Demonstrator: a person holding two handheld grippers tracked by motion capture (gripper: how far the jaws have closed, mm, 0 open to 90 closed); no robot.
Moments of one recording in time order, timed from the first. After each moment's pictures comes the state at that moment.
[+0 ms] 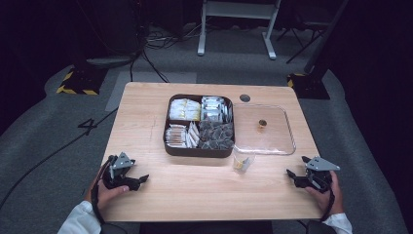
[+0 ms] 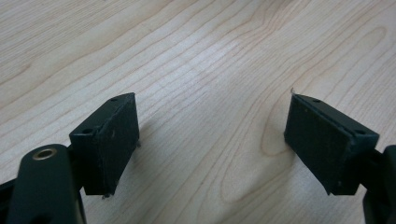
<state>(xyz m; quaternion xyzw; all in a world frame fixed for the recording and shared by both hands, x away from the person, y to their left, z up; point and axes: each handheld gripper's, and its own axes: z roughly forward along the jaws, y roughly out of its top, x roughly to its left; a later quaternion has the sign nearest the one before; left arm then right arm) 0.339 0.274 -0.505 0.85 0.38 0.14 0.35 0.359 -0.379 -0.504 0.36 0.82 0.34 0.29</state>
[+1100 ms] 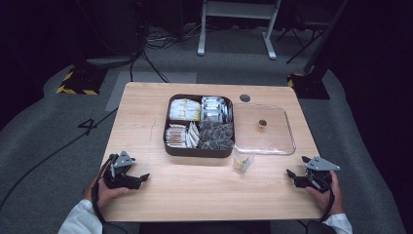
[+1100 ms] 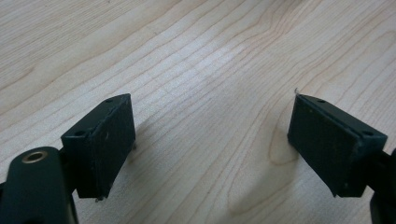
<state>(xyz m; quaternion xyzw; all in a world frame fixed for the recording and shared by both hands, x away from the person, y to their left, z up) 0.344 0.273 -0.505 0.85 0.38 0.14 0.34 0.360 -0.379 -0.504 0.36 0.82 0.34 0.29</state>
